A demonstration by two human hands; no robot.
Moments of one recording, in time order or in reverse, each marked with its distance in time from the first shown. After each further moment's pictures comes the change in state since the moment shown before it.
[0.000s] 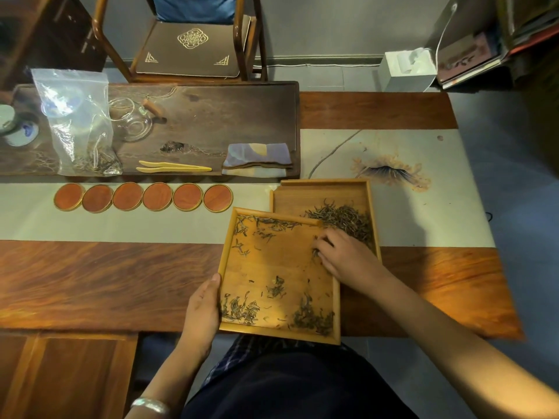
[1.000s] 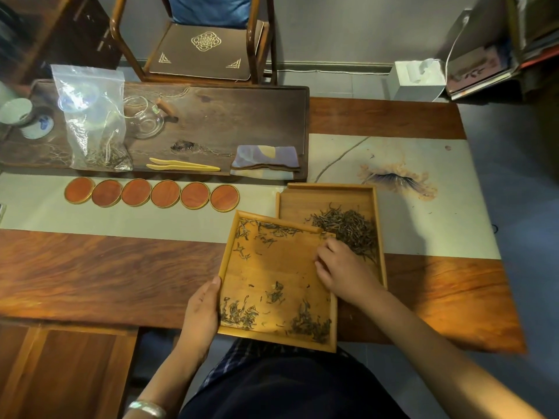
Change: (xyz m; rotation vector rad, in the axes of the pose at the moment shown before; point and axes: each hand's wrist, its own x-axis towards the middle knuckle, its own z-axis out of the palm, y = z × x) left_hand -0.006 -0.001 -0.008 0.008 0.029 -0.034; right_hand 0.002 -0.019 0.010 0.207 -0.027 0.184
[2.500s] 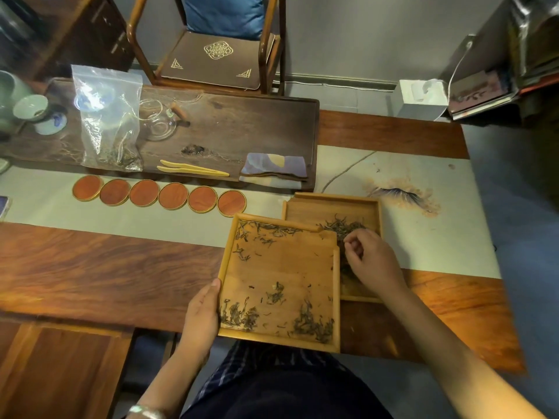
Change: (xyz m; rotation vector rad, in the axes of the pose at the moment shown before) left_hand 0.006 -0.007 -0.005 -0.055 0.011 0.008; right_hand 0.008 0.024 -0.031 0.162 0.217 0.261
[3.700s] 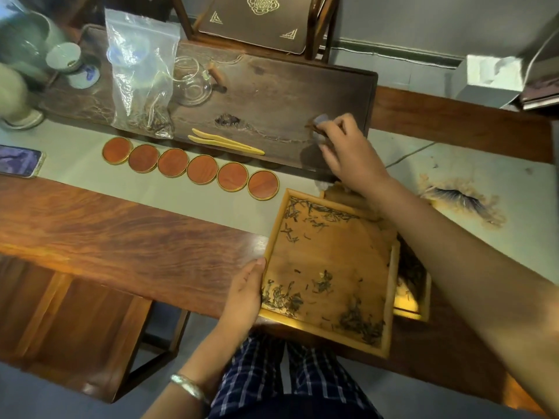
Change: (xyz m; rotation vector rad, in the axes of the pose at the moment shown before) left_hand 0.015 0.014 0.026 -0.110 -0.079 0.028; right_hand 0.178 -0.108 0.030 -0.148 0.007 -0.552
